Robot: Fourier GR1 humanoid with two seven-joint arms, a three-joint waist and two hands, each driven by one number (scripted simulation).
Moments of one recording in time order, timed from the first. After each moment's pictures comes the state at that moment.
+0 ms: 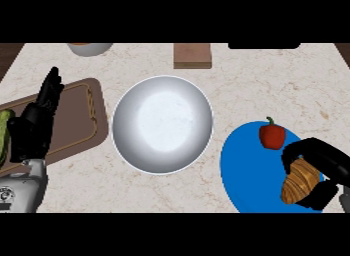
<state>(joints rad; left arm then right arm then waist) -0.20 0.25 0.01 -1.62 -0.15 0.16 0.19 -0.10 -0.50 0.10 -1.34 0.73 0.38 -0.53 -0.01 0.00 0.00</state>
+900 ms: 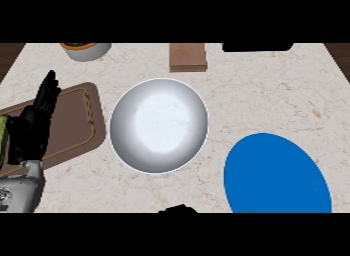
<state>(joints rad) -0.19 0.26 0.03 -1.59 -0.14 0.16 0.19 0.13 -0.02 0.88 -1.81 0.90 0.06 0.10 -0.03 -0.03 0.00</state>
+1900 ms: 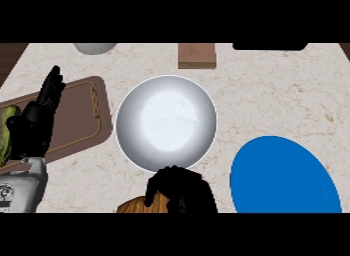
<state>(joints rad) -0.22 0.25 0.02 -1.59 -0.13 0.14 0.17 -0.24 -0.06 0.97 -1.81 1.00 -0.48 0.78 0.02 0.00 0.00</state>
